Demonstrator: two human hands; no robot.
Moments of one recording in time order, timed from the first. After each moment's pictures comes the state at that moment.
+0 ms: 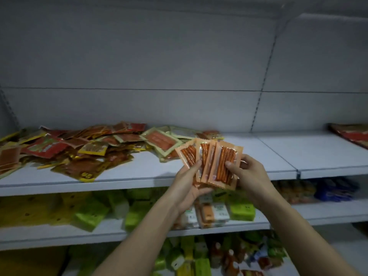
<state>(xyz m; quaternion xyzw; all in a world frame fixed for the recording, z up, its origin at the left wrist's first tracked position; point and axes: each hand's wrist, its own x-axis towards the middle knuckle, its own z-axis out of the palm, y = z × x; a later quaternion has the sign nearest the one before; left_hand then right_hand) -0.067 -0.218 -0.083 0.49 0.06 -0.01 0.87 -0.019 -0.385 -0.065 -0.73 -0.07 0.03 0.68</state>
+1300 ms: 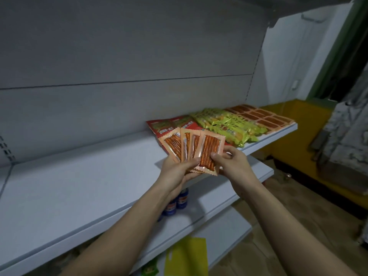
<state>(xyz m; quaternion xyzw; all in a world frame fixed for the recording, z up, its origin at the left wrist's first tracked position) 0.342 -0.923 -0.084 0.54 -0.05 -0.13 0.83 0.308 -1.074 -0.058 -0.71 0.11 -0.11 0.69</state>
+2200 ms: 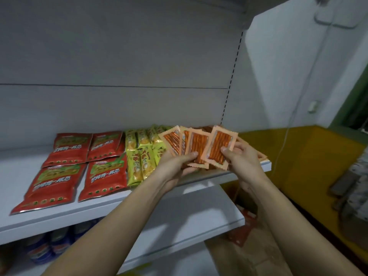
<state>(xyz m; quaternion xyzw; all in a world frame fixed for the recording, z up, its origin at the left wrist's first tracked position) 0.509 -1.309 -0.065 0.51 0.02 -0.06 0.86 0.499 -1.486 -0.037 -0.72 0.06 -0.10 0.68</state>
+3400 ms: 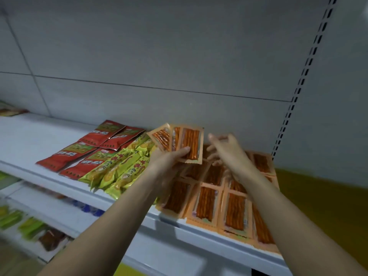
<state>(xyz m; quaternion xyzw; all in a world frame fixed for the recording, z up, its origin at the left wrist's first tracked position) 0.647 -1.431 -0.047 0.50 0.25 0.26 0.79 0.777 -1.543 -0.040 -0.74 -0.27 0.14 0.60</state>
